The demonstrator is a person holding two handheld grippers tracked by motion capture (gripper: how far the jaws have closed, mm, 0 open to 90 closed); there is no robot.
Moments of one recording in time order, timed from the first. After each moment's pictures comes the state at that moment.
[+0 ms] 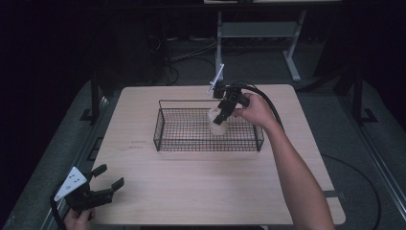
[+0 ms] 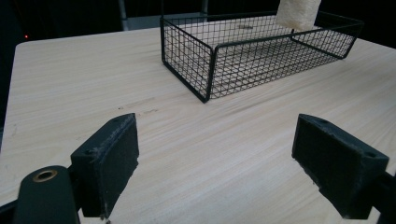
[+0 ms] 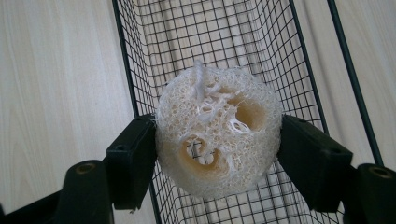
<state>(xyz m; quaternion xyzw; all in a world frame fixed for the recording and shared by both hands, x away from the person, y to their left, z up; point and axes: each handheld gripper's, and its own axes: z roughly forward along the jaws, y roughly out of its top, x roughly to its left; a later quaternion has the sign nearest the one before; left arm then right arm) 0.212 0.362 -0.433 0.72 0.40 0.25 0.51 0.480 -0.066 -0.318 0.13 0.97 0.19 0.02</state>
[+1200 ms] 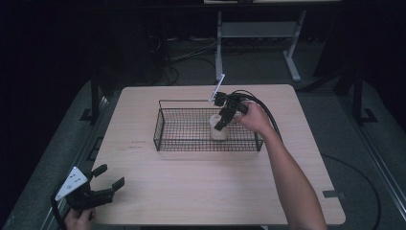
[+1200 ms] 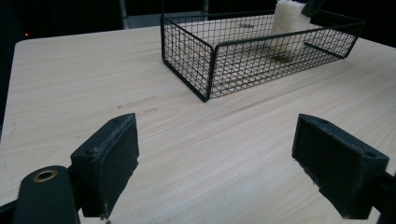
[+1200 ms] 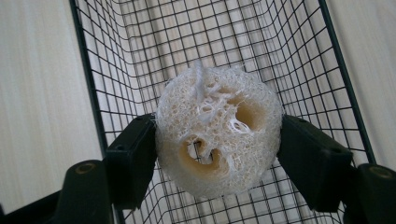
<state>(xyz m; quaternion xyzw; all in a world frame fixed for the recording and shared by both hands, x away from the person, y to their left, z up) 0.213 0.360 -0.434 0.72 0.40 0.25 0.51 0.493 -0.070 -0.363 0.15 0.97 0.19 0.00</state>
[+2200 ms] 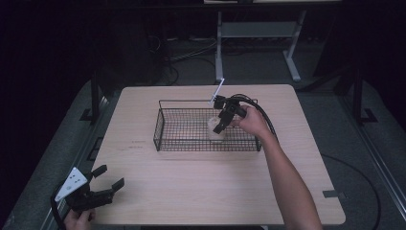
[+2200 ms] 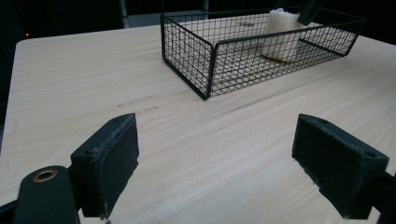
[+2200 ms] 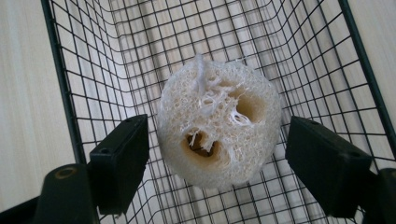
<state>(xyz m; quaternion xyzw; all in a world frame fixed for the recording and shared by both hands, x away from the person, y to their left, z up) 0.212 0.361 -0.434 0.72 0.40 0.25 0.51 0.496 -0.069 -0.382 0.16 0.97 0.19 -0.01</state>
